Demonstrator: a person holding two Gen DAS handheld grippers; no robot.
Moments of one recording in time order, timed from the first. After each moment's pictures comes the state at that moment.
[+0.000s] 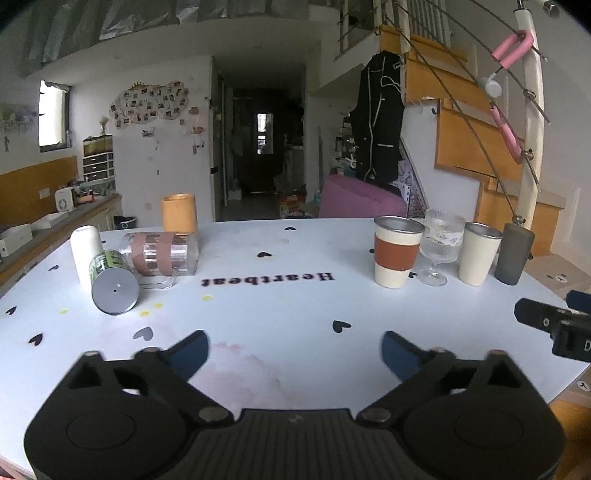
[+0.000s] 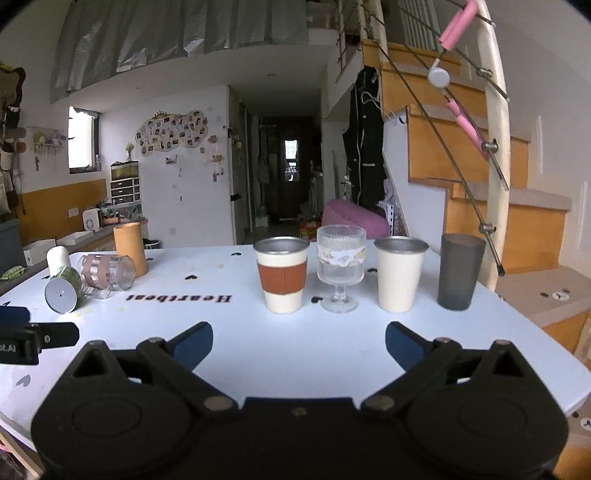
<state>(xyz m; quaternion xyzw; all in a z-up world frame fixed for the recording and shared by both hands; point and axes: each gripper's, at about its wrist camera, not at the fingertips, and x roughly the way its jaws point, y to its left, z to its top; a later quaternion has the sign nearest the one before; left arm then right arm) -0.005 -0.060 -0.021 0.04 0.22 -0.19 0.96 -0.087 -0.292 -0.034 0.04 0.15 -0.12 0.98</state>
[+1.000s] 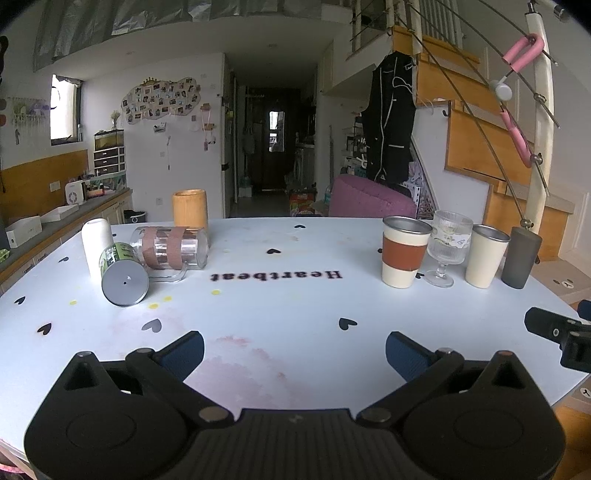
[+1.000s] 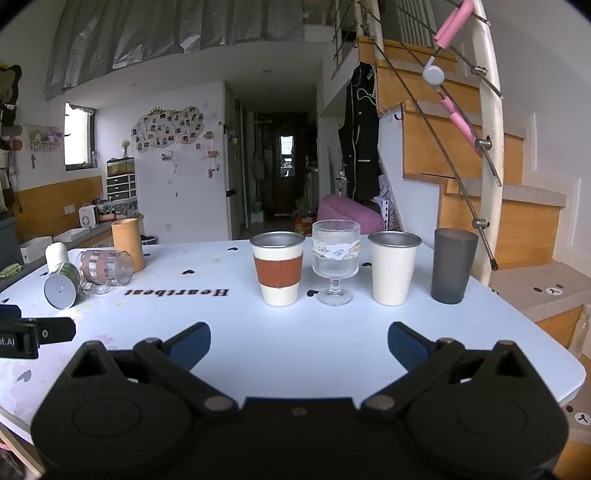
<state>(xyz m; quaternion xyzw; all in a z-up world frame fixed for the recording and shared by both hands) -0.008 -0.058 -0.020 0.03 0.23 -0.17 0.96 -0.096 -0.291 -0.033 0.04 0.16 -0.13 0.98</state>
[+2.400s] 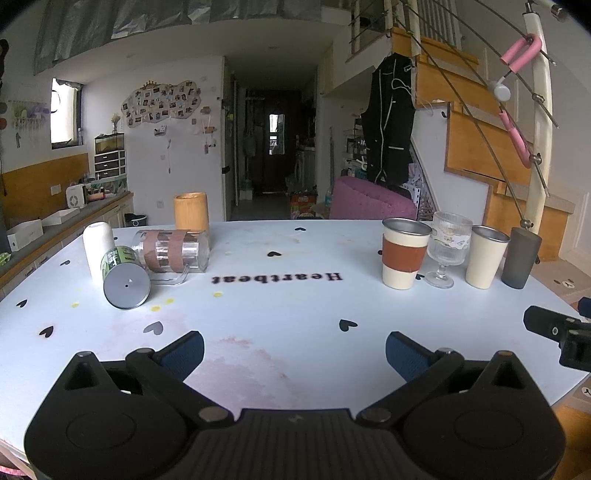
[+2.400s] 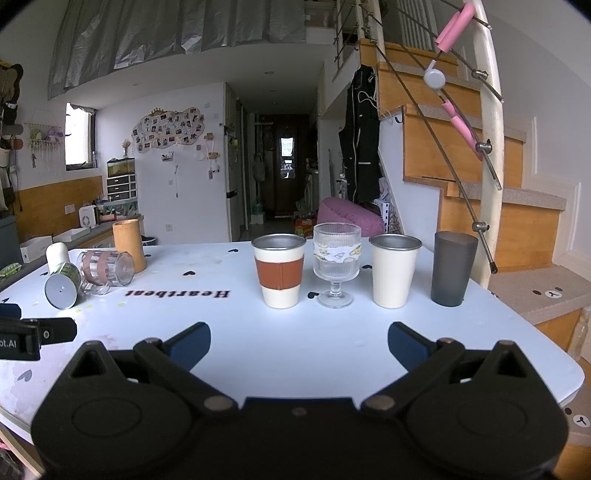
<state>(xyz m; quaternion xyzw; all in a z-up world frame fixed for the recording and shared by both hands) -0.009 -0.055 -0.020 0.03 0.22 -0.17 0.96 -0.095 -0.287 -0.032 0.04 0.16 -0.13 0.98</state>
